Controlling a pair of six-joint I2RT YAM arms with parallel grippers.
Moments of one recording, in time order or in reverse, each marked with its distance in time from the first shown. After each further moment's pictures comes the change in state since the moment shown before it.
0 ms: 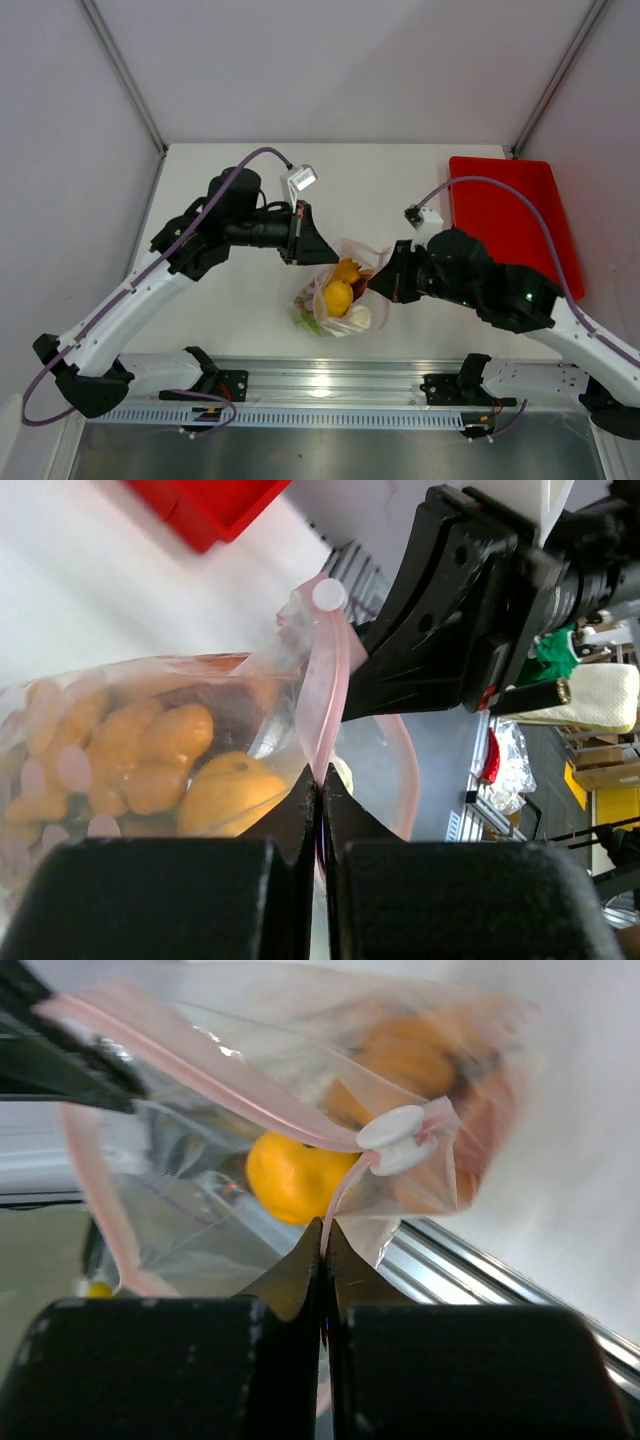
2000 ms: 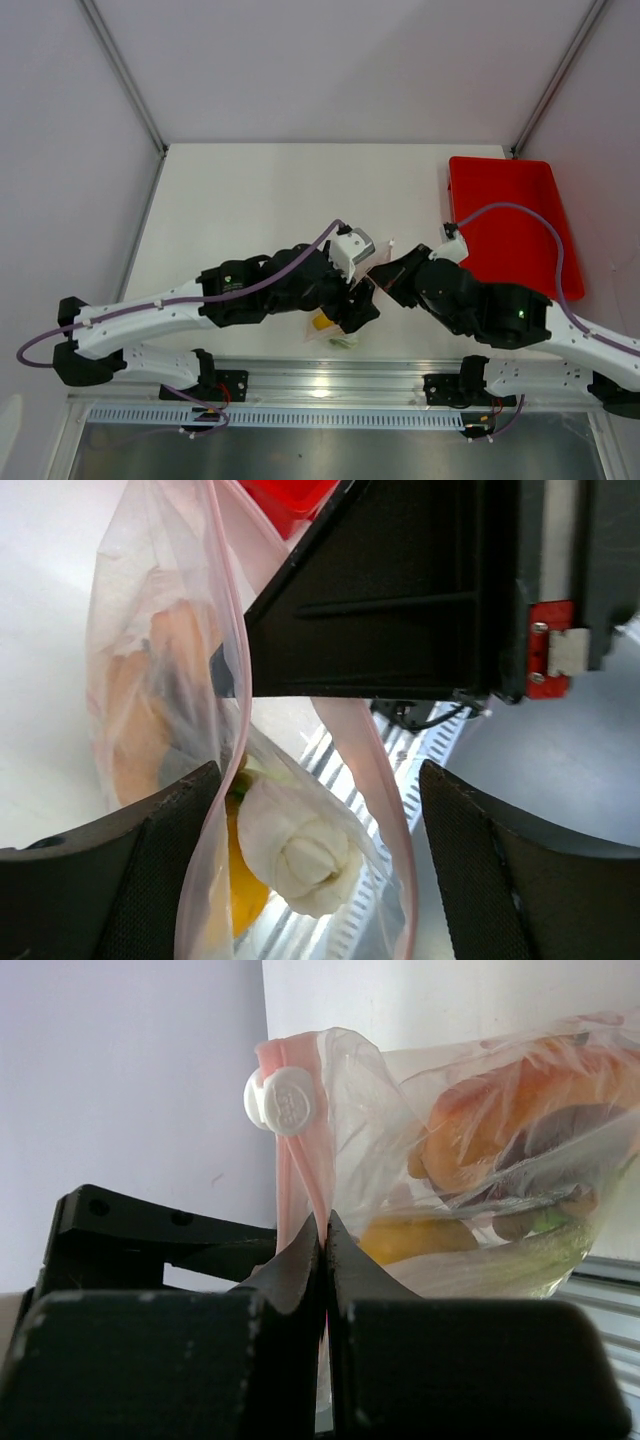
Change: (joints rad) left arm -0.551 0.021 -0.077 0.079 -0.713 0.117; right arm 0.227 -0.066 -0.085 0.085 0.524 0.674
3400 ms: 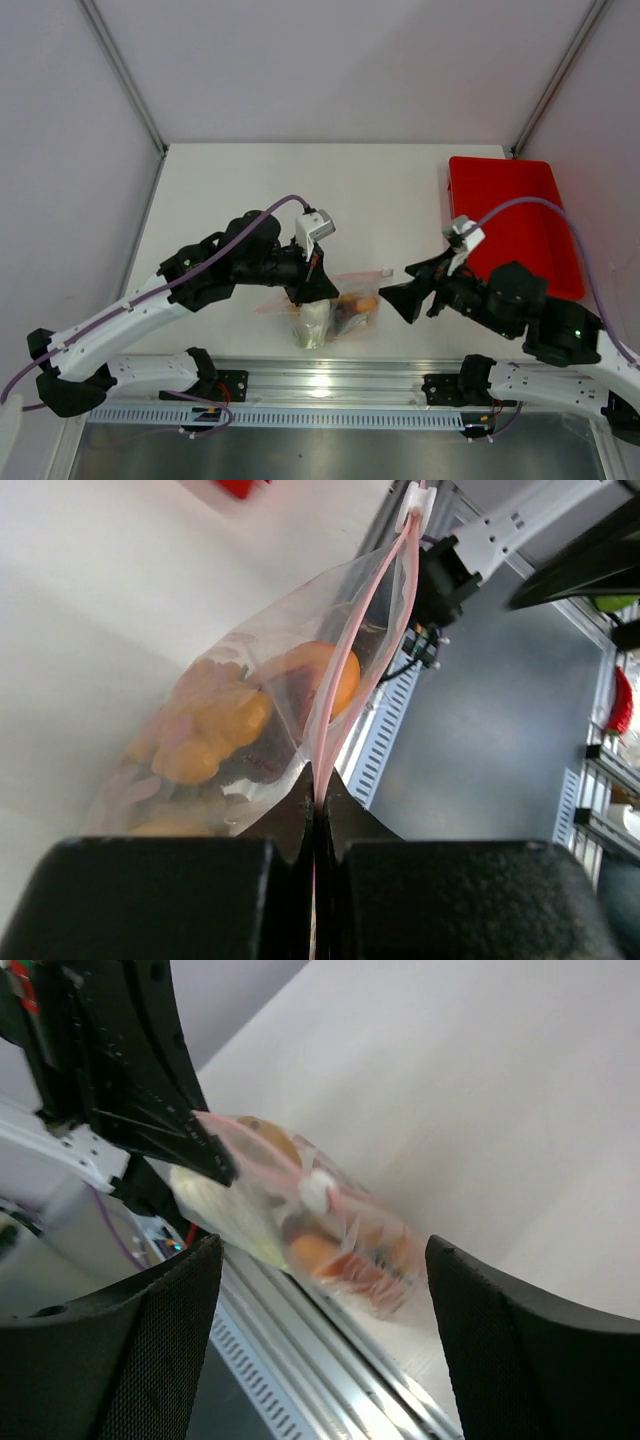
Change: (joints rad) left arm 0.299 -0.126 -0.056 -0.087 0.413 0.049; right arm -0.103 -0.261 -0.055 0.101 -0.348 -1.014
